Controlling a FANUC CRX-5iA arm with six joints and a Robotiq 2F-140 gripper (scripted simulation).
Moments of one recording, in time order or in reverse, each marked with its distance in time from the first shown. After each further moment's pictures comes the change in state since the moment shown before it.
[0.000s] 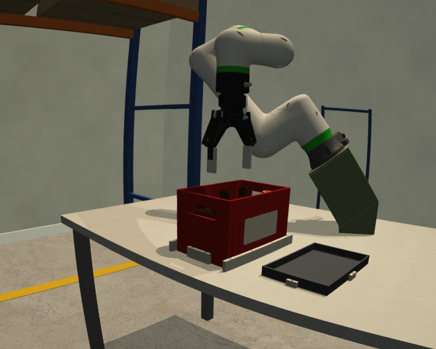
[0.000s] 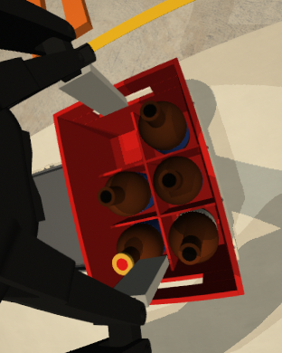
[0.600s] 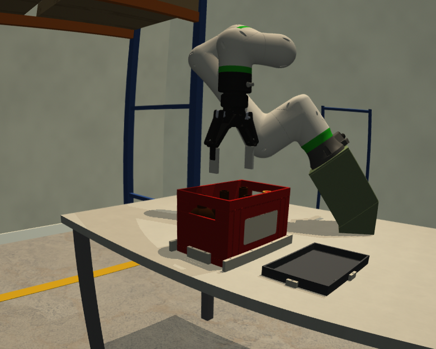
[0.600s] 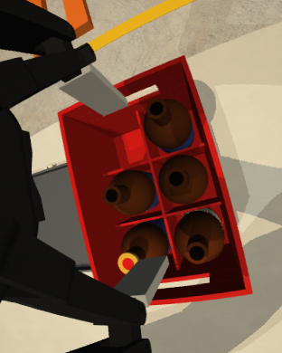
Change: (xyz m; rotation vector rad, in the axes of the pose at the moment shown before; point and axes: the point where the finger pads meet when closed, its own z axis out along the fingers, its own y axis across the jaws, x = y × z) arm -0.009 -0.001 0.000 0.000 0.000 0.000
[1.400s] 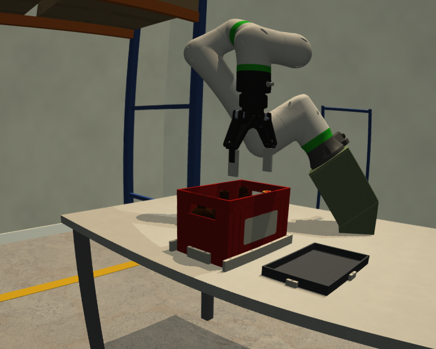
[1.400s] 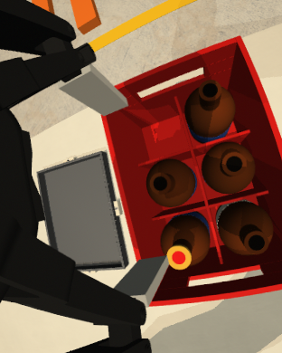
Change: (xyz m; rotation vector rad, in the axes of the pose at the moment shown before) arm -0.066 -0.001 0.000 0.000 0.000 0.001
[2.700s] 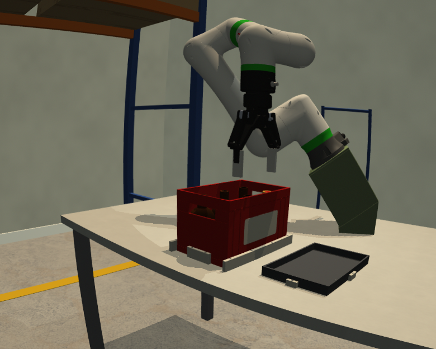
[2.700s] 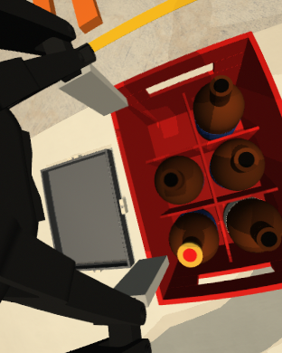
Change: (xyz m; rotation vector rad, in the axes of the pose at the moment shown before) arm -0.013 0.001 0.000 0.000 0.000 0.000
